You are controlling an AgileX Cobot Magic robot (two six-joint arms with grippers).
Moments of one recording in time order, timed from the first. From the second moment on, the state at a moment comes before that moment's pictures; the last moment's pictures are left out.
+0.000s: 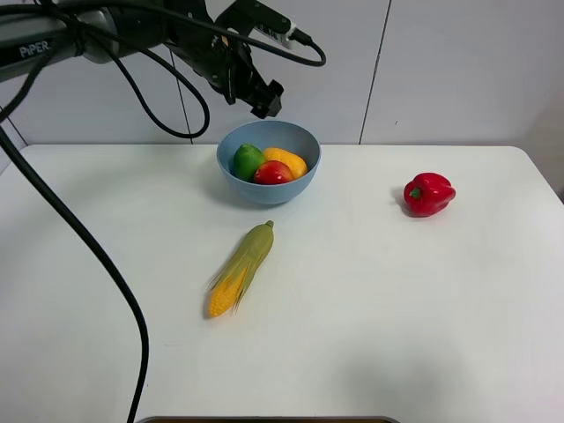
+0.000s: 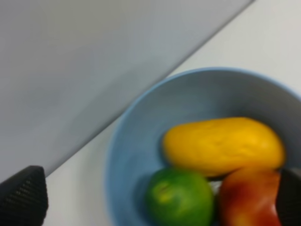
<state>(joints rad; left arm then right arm) -0.52 2.10 -1.90 0.06 0.62 0.23 0.04 0.00 -0.56 -0.01 1.10 0.00</state>
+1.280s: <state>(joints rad) -0.30 1.55 -1.90 0.22 1.09 0.15 0.04 0.00 -0.56 -0.01 1.10 0.00</state>
